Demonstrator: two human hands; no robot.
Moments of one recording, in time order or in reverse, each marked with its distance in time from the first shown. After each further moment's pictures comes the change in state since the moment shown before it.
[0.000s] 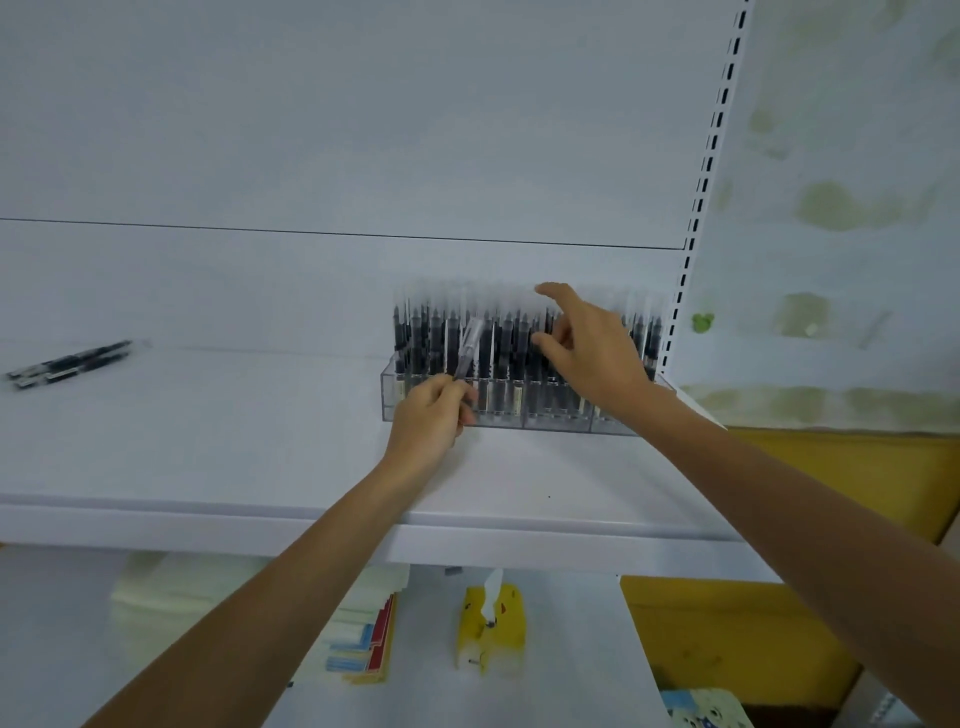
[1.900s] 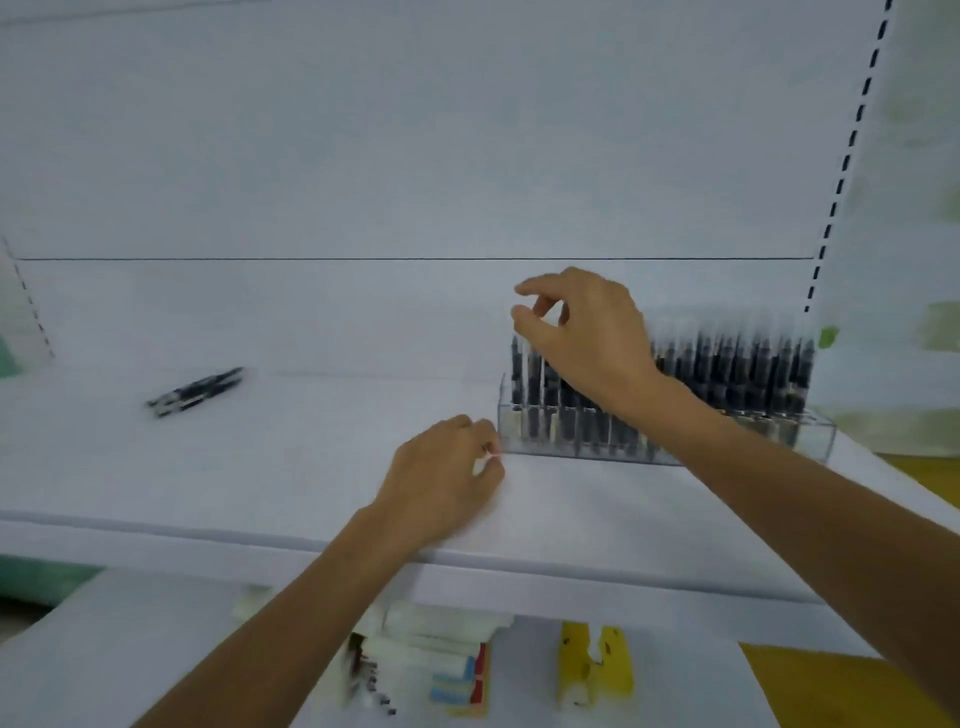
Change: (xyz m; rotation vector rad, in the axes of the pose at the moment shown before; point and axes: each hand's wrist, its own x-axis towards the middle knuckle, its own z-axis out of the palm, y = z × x) left_hand 0.001 -0.008 -0.106 1.026 -0.100 0.404; right_hand 0.045 -0.123 0.030 0.162 0.085 0.009
